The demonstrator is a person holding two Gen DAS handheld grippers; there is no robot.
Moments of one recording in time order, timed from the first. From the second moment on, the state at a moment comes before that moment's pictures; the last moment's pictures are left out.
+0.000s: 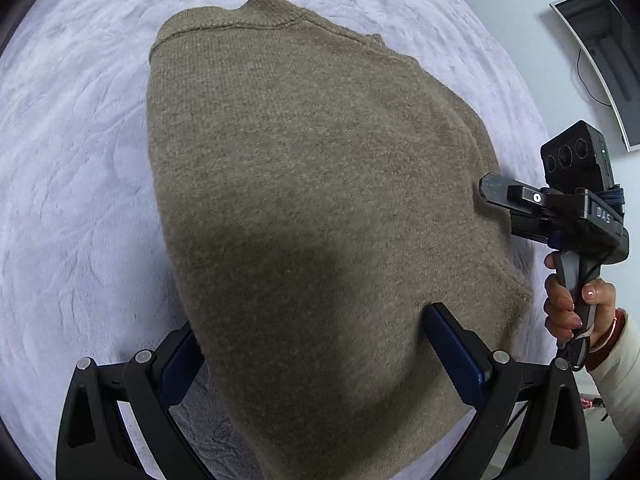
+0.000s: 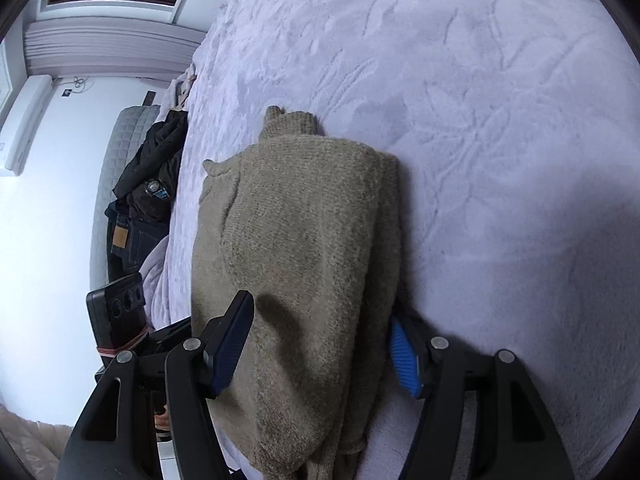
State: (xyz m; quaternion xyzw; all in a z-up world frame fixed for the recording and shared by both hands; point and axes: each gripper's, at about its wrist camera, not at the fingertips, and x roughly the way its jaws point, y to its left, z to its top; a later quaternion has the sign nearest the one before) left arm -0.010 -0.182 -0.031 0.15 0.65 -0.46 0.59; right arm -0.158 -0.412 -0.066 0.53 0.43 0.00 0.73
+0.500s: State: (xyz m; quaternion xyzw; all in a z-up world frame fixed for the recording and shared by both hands) left arm -0.027 -0.195 -0.029 0.14 0.62 -0.46 0.62; right arm -0.133 -0.413 -0.083 0.57 0.42 0.04 0.71
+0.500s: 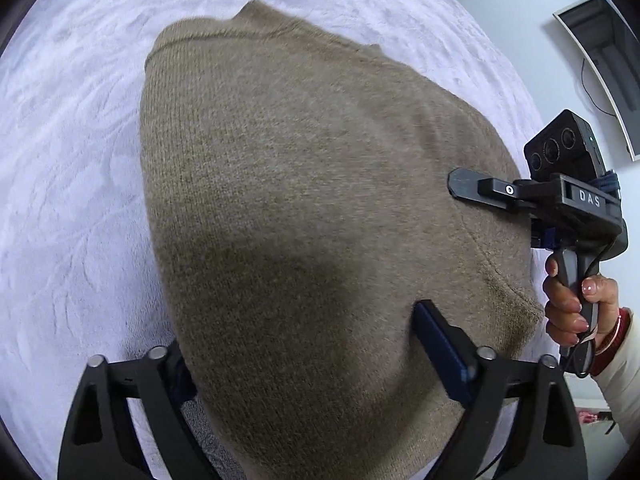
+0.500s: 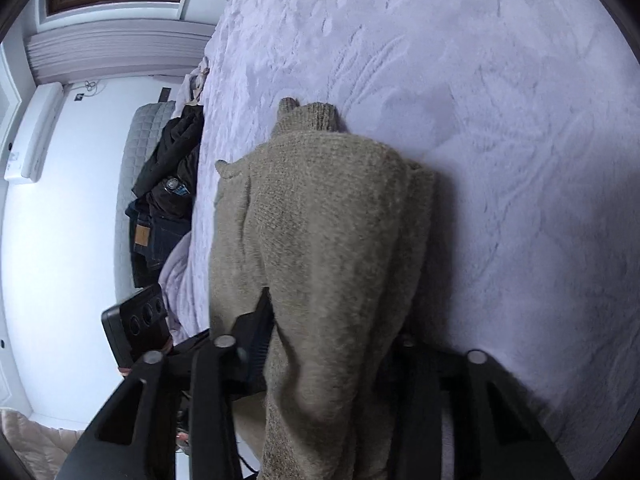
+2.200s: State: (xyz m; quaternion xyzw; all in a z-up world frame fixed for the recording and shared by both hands) left arm -0.003 0.068 0.038 0.17 0.57 -0.33 0.73; right arm -0.147 -0.245 -0.017 0.52 0.48 -0.08 0.71
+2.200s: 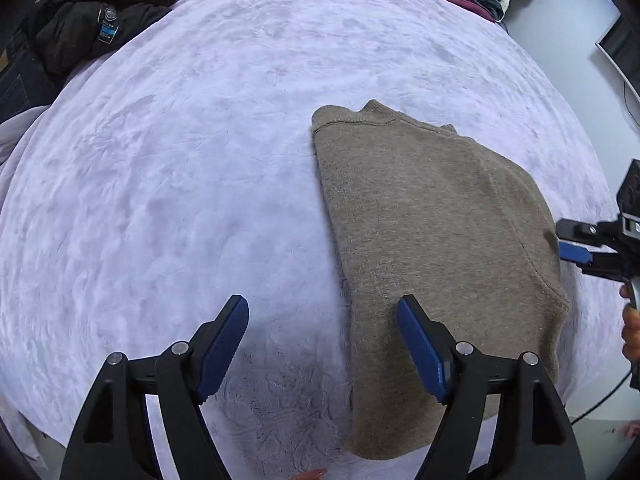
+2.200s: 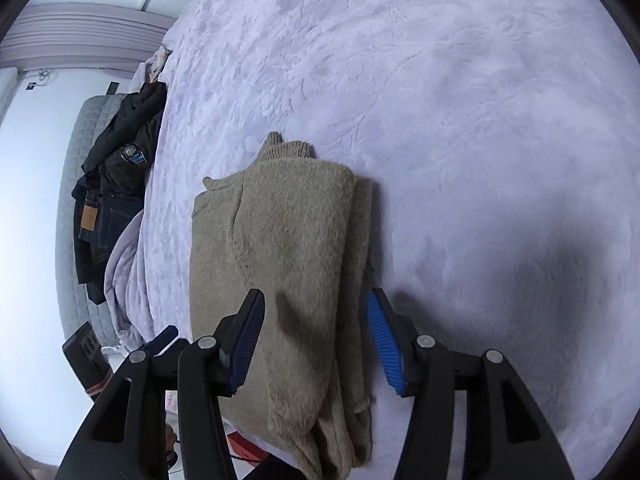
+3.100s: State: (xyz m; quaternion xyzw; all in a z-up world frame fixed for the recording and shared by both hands) left arm -0.023 0.047 0.028 0.19 0.56 -0.27 0.76; right arm -0.222 -0.168 -0.028 0.43 0.54 -0.16 0.71
